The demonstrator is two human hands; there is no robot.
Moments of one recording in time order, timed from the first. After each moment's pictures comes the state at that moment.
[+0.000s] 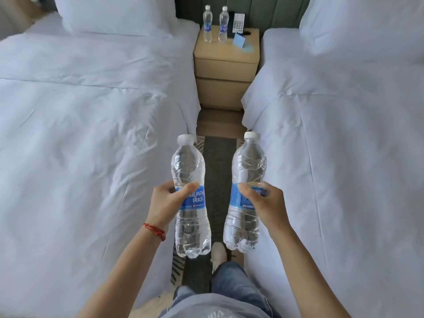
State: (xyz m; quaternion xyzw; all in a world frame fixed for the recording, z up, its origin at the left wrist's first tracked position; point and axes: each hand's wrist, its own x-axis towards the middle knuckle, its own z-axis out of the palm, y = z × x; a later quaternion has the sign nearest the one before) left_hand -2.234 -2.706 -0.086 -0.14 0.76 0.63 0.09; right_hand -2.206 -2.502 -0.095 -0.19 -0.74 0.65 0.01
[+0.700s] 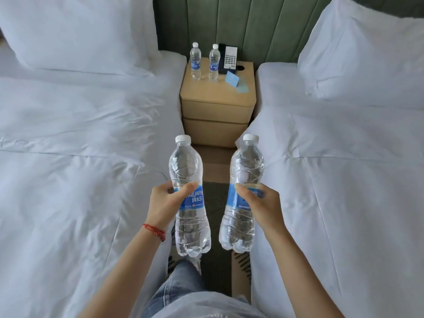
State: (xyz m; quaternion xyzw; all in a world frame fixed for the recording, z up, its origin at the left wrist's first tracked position) left_hand -2.646 -2.659 -0.085 -0.09 0.74 0.66 0.09; right_hand -2.608 -2.459 -0.090 -0.22 -0.73 0.65 0.03
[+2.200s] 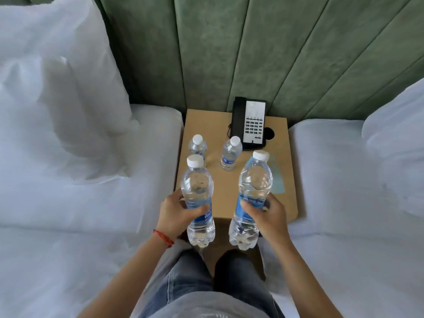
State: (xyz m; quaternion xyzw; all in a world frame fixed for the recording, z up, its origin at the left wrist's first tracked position) left_hand -3.430 -2.585 -0.163 -0.06 0.79 0.58 0.18; right_hand -3.380 -2.373 -0.165 -0.24 -0.78 0.57 0.02
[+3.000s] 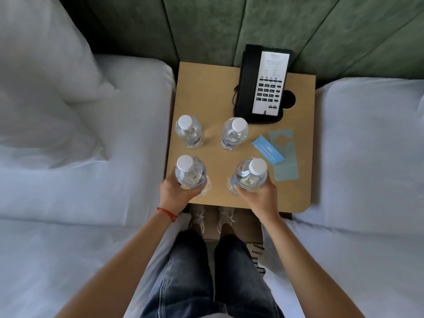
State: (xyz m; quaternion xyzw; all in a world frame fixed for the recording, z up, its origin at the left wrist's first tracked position) left_hand -3.502 -2.543 -0.273 -0.15 0.86 0.45 0.17; right_hand -3.462 -2.342 -0.287 -0.24 -0.85 0.46 -0.01
